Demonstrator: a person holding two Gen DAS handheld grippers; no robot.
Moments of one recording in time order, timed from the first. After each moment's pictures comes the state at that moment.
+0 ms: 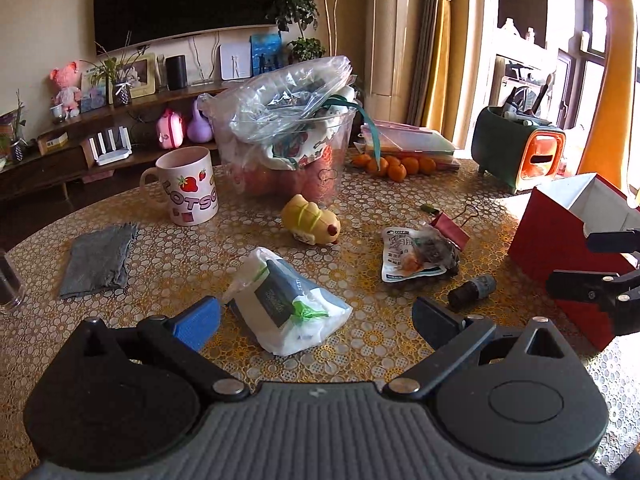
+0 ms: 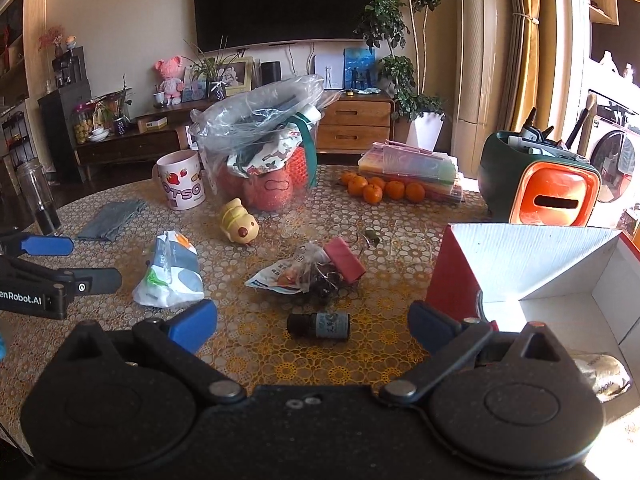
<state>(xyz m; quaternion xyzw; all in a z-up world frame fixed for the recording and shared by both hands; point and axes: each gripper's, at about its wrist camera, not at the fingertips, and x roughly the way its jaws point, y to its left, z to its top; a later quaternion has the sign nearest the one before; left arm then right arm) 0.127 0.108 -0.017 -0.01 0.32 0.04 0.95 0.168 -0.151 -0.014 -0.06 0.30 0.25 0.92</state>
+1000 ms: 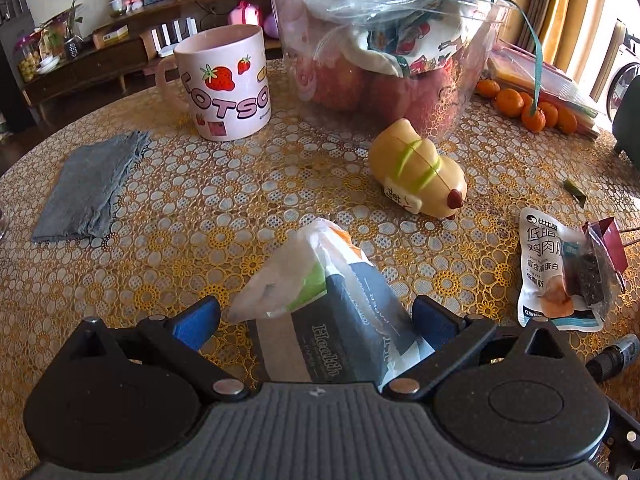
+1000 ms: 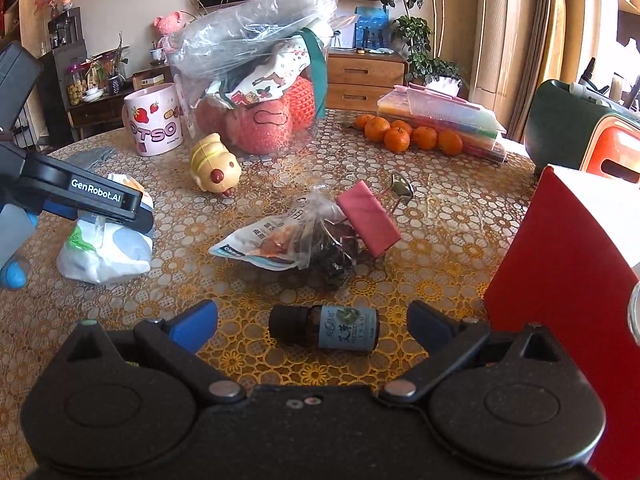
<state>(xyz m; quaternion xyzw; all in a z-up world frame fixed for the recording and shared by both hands) 0.265 0.145 -0.095 -0.07 0.46 0.16 0.87 0.241 -0.107 -0.100 -0.09 0.34 0.25 0.90</state>
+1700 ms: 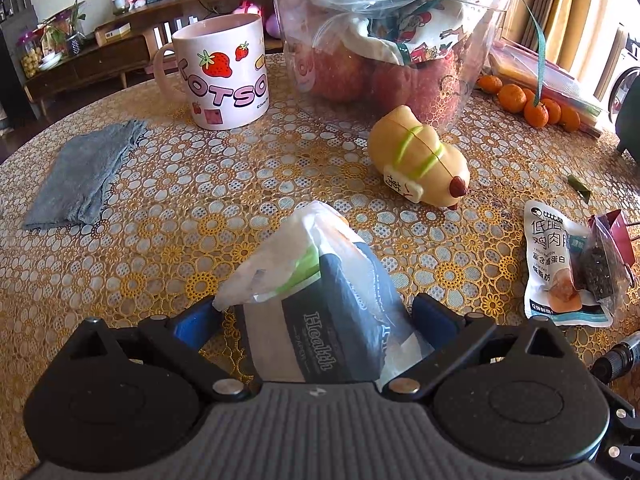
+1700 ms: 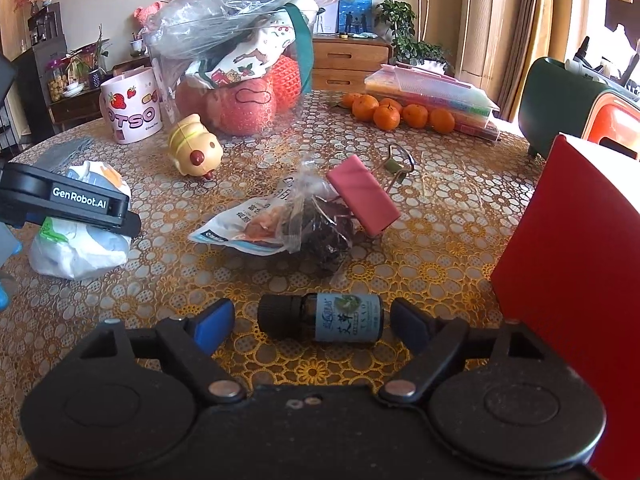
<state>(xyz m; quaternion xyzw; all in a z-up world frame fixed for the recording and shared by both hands) 0.264 0.141 -0.107 -0.08 0.45 0.17 0.88 0.248 -0.098 -0.115 -0.08 0.36 0.22 0.90</state>
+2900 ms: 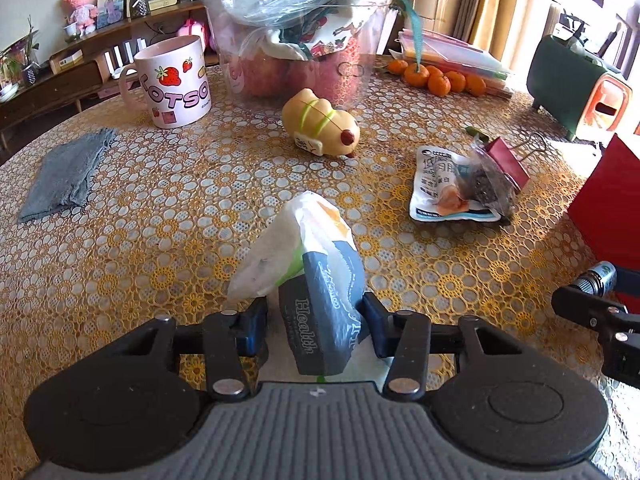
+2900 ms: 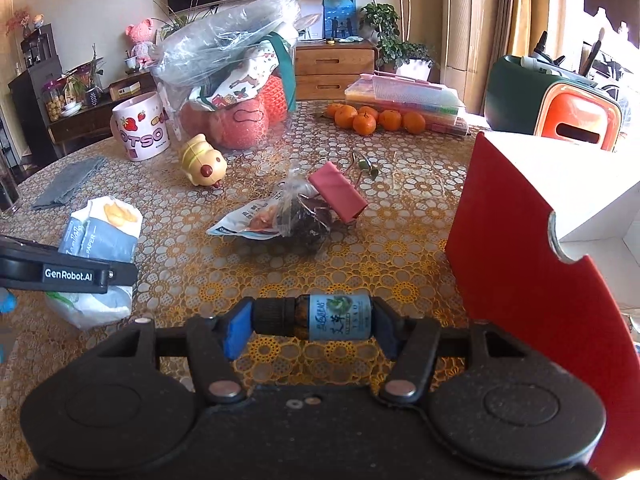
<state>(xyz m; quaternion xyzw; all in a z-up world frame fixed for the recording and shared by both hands) 0.191 0.089 -0.083 -0.05 0.44 0.08 0.89 0.207 -0.133 -0.079 -0.05 0.37 0.22 0.90</state>
